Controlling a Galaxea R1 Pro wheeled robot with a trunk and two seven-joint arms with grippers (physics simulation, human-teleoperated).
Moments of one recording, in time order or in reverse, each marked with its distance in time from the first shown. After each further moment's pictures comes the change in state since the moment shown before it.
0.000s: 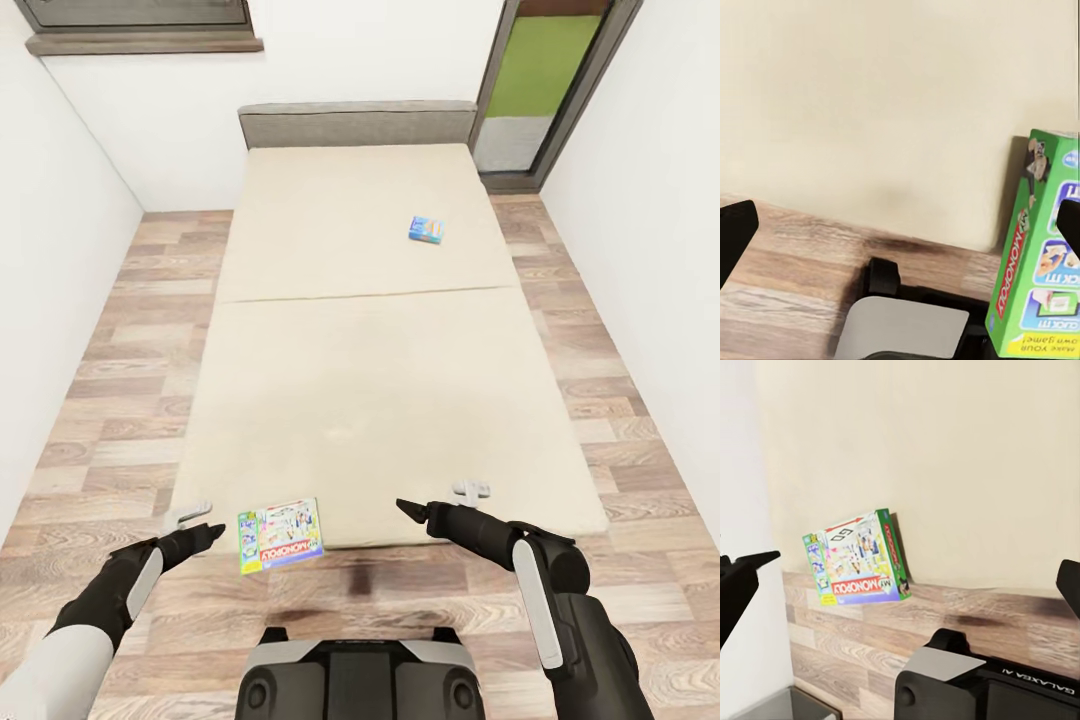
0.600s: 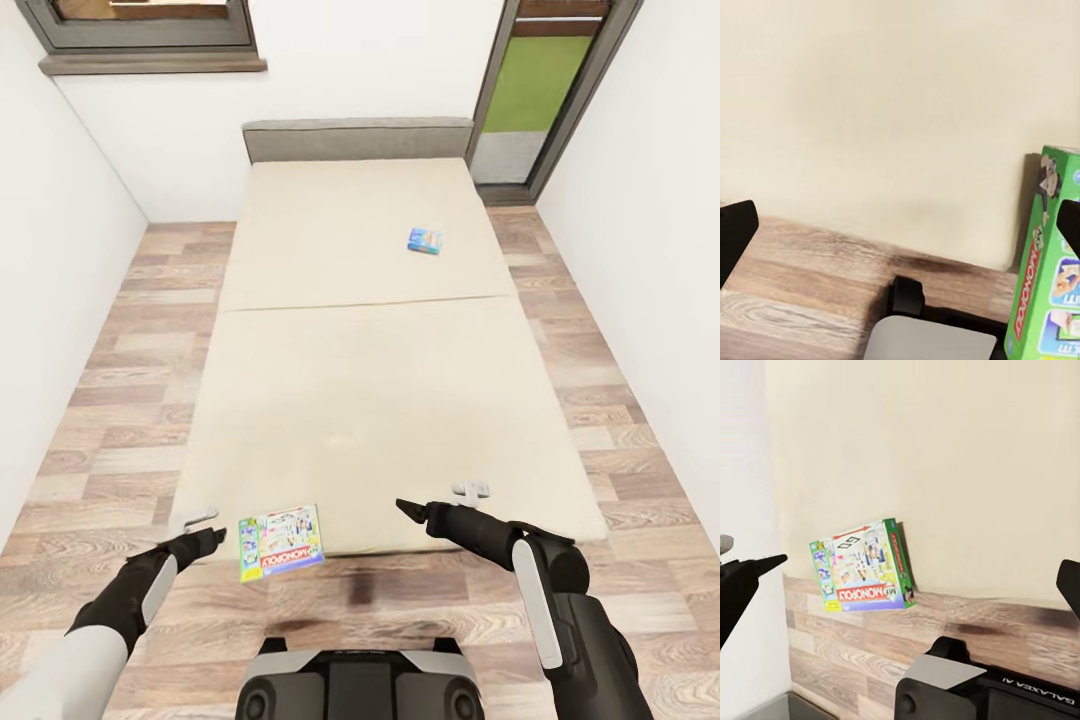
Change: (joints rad) left arm -0.005 -0.034 -0.017 0.052 -0.037 -0.098 0.111; right arm 0.000 0.000 0.002 0.000 0.000 0.000 -0.002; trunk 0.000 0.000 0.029
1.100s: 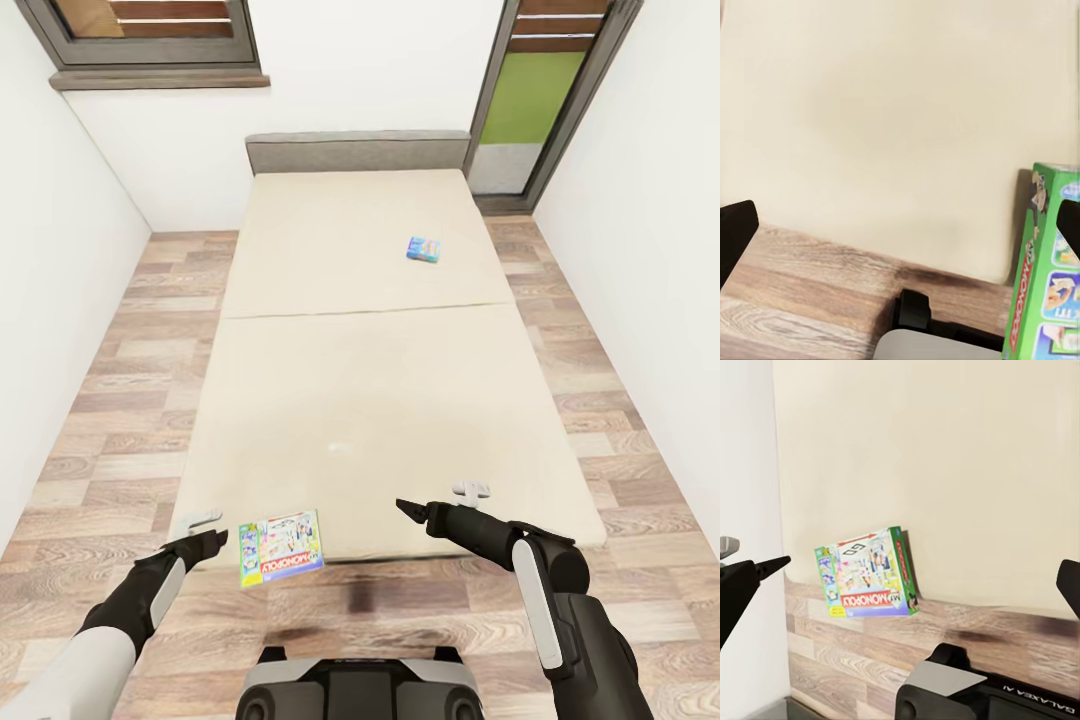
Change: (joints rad) left arm 0.000 -0.022 -0.004 0.020 -0.015 -0.045 0.057; right arm 0.000 0.000 0.000 0.000 0.000 0.000 0.000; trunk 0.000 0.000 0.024
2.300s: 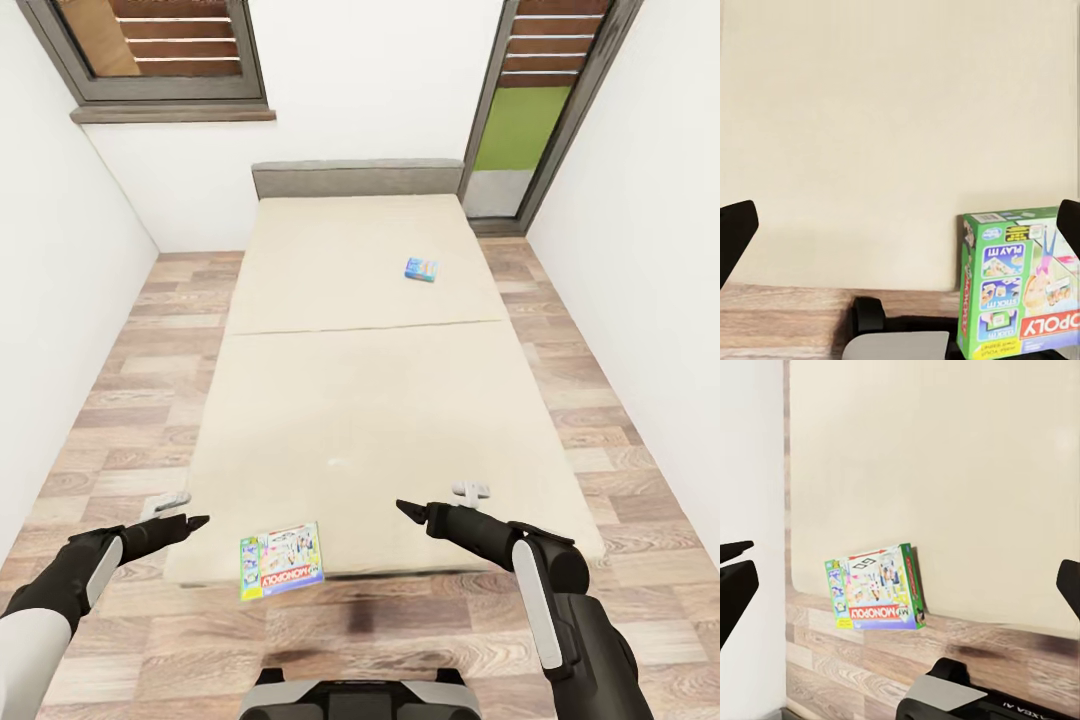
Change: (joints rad) left arm -0.047 0.187 -0.001 -0.030 0.011 0.196 -0.438; right arm 0.000 0.000 -0.001 0.004 0.002 0.000 0.000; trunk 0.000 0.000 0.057
